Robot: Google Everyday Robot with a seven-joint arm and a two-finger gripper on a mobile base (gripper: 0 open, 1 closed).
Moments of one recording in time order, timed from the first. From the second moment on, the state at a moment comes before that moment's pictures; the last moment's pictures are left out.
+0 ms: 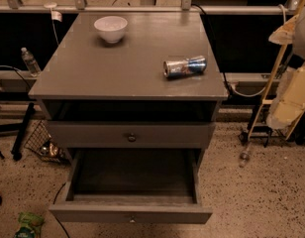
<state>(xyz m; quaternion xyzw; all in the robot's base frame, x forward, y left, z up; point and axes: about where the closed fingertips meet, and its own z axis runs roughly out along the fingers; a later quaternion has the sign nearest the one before) 0.437 -0.210 0.999 -0.60 0.77 -0.06 0.19</state>
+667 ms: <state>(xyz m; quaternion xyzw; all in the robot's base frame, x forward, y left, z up) 0.427 -0.195 0.957 -0.59 0.79 -0.02 0.18</state>
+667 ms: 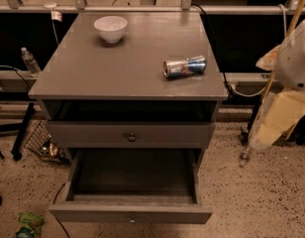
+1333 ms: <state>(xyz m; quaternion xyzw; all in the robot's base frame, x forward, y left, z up) 0.406 -0.159 0.806 -0.50 0.86 0.03 0.12</state>
